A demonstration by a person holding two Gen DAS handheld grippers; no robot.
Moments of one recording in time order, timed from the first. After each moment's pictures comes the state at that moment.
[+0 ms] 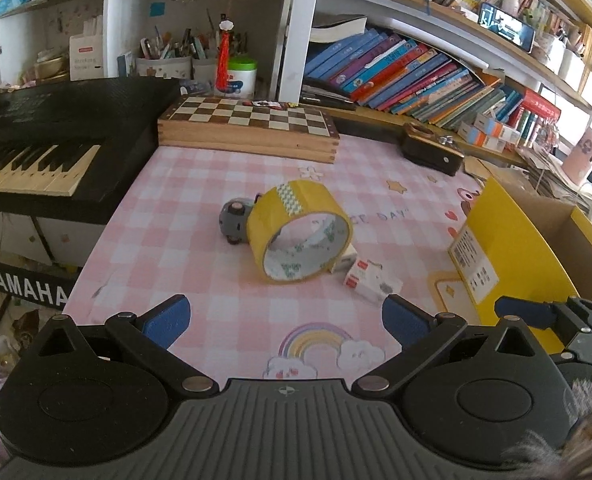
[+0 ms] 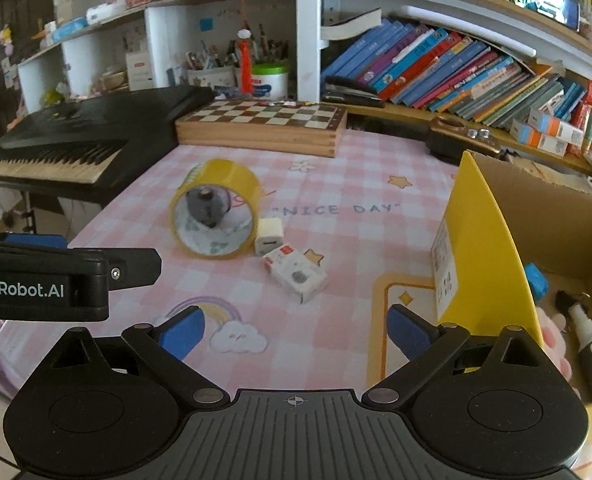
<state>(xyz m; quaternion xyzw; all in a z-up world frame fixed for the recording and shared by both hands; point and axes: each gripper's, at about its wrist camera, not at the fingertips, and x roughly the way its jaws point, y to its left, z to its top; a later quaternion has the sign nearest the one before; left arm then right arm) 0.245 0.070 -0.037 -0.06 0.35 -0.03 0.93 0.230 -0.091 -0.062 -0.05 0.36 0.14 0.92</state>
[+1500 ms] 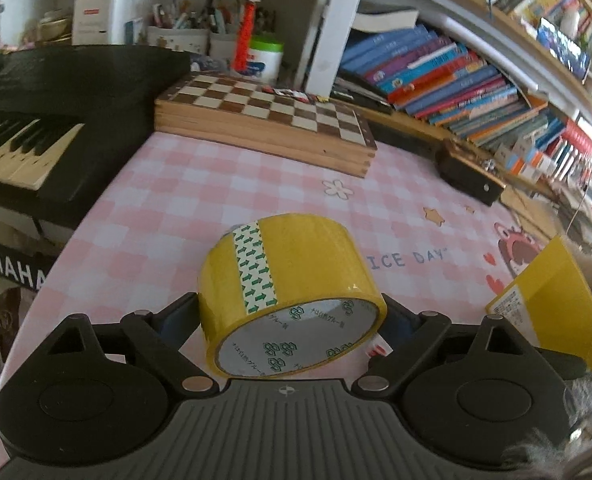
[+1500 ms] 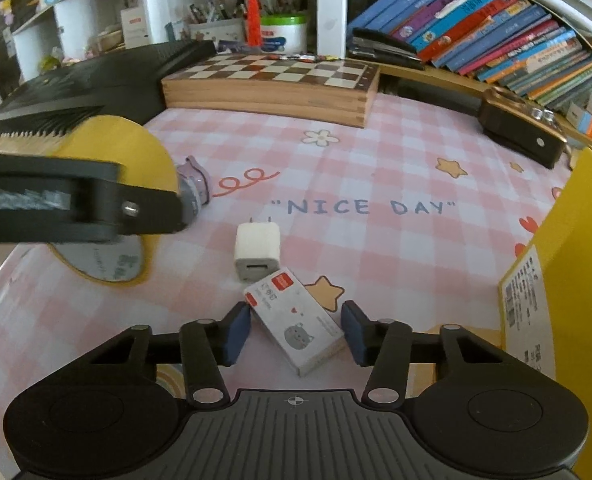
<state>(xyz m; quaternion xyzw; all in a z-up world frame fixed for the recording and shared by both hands) 0.329 0.082 -0.060 -0.12 0.37 0.00 0.92 0.320 -0.066 -0.110 -0.08 0.40 0.19 0.89</state>
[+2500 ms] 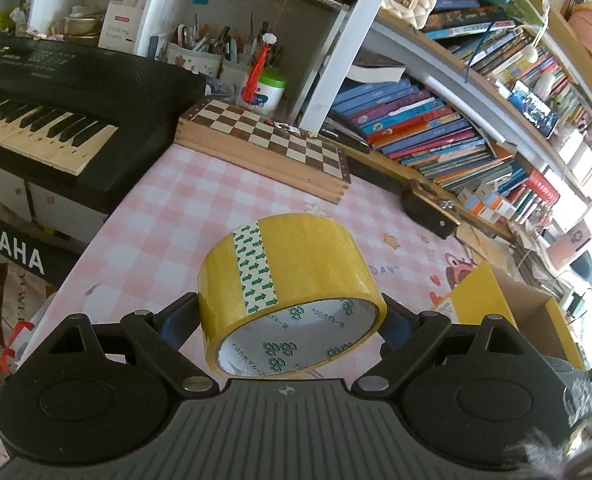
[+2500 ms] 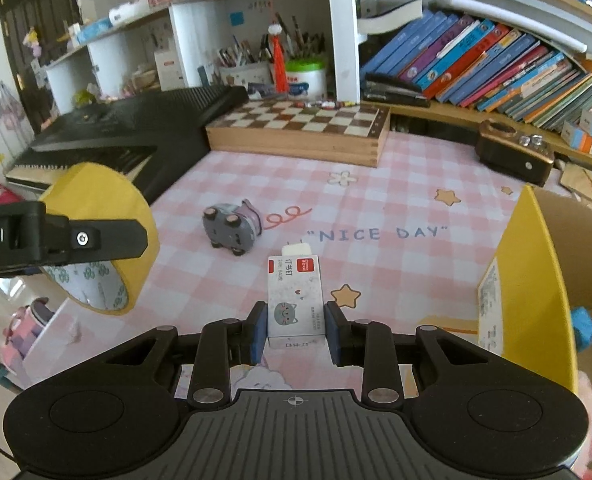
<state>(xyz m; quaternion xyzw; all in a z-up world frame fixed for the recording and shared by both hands) 0.248 0.107 -0.017 -0.19 0.33 -0.03 0.92 0.263 -0.085 -0.044 -0.03 0.37 0.22 0.90</state>
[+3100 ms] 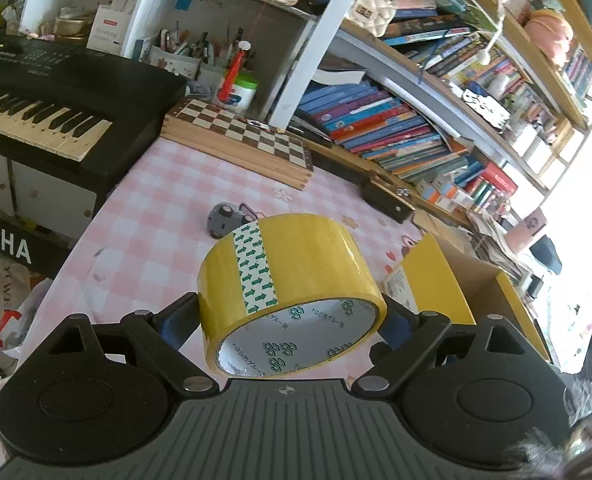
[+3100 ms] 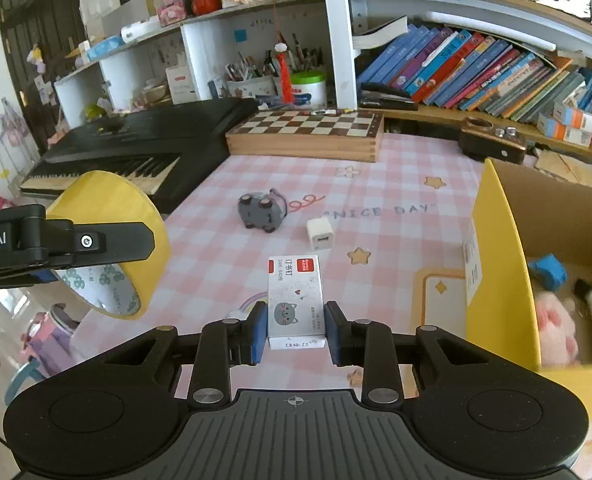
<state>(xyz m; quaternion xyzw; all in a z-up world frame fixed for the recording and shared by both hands) 0.174 0.113 0.000 -0.20 0.32 -0.08 0.92 0.181 -0.093 -0.021 -0.01 0.37 0.20 0.91</state>
